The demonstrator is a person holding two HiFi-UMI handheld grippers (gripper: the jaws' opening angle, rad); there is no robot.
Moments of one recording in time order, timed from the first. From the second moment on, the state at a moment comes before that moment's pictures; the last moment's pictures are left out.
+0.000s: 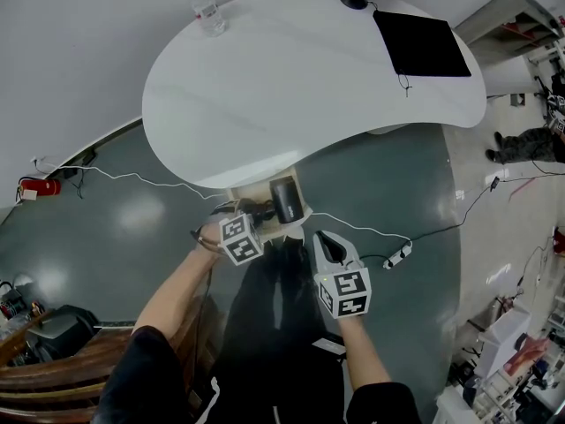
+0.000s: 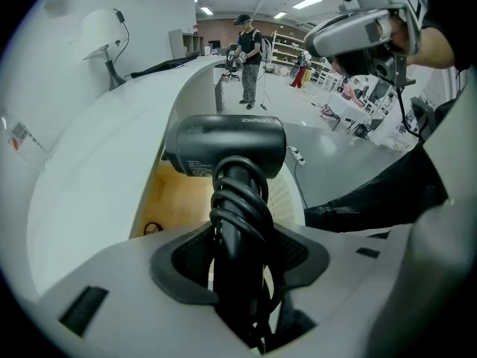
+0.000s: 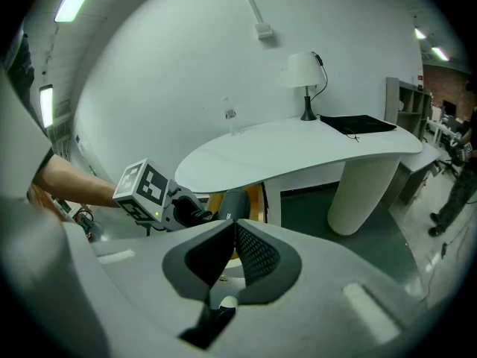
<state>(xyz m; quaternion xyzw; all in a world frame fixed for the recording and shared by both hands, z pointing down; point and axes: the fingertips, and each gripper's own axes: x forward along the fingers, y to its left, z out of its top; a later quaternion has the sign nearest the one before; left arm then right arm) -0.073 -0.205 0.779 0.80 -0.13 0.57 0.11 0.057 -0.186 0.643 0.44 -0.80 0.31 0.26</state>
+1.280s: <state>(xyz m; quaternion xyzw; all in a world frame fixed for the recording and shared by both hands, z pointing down) -0.087 -0.230 0.860 0.75 -0.13 0.64 0.12 0.062 -0.188 0.674 0.44 -0.79 0.34 0.27</state>
